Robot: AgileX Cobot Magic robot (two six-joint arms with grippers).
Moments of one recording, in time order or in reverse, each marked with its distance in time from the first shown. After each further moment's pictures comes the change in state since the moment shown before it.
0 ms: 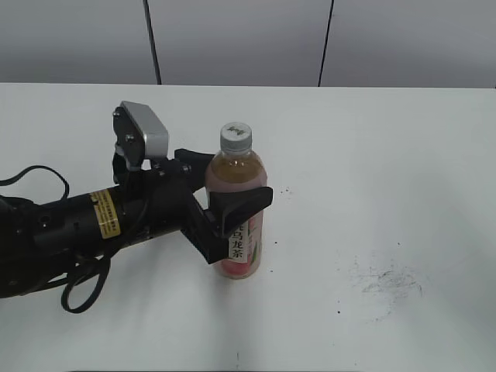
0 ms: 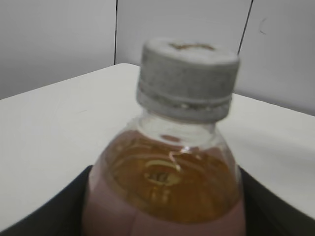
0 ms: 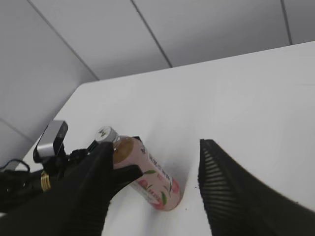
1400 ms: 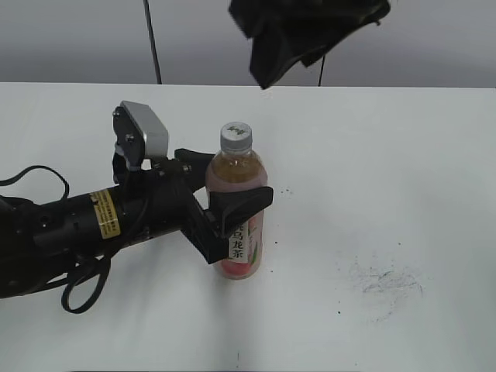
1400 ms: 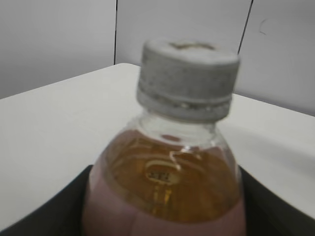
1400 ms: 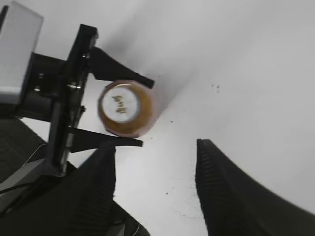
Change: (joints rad) left arm 0.000 0.000 0.000 0.001 -0.002 -0.001; right arm 0.722 1.138 -1.082 -0.840 0.585 0.381
